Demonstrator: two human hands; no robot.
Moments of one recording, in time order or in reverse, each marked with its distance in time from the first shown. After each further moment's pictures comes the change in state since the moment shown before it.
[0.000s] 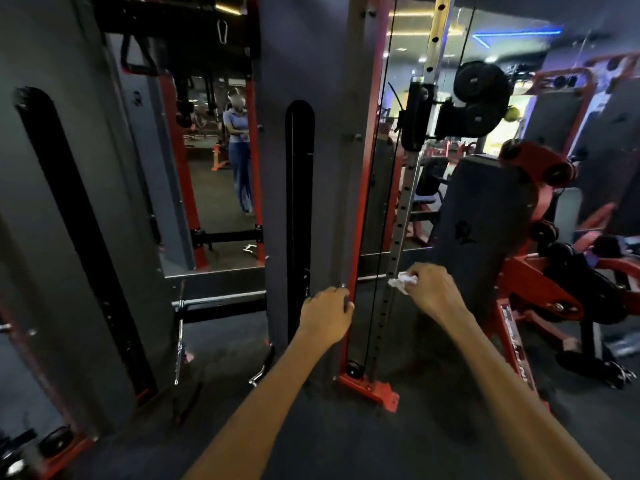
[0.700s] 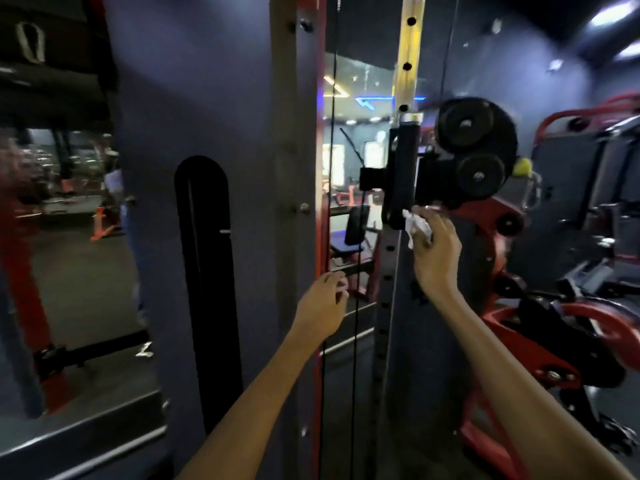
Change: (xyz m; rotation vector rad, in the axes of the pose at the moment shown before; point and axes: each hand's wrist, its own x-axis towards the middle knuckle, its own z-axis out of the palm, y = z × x) left_hand 0.511 -0.041 0.022 -0.328 0.137 0.413; right_hand 0.440 0.025 0.006 0.280 0.968 -0.108
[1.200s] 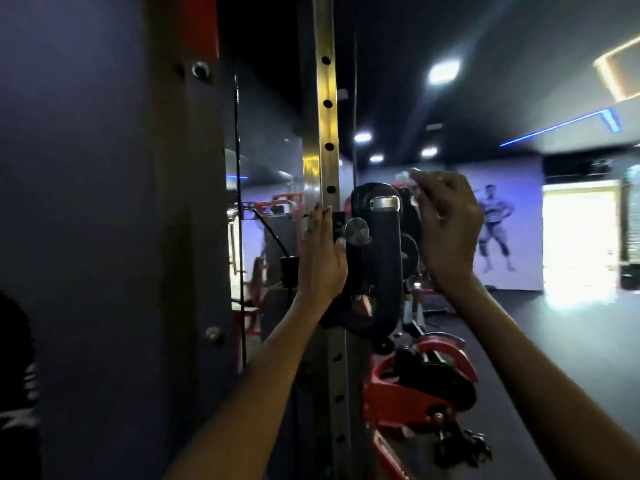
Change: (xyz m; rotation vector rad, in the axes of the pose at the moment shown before) left_hand 0.296 0.068 0.015 -0.508 0.340 0.731; right_hand 0.146 -0.055 0.032 -0.521 0.545 -0.452
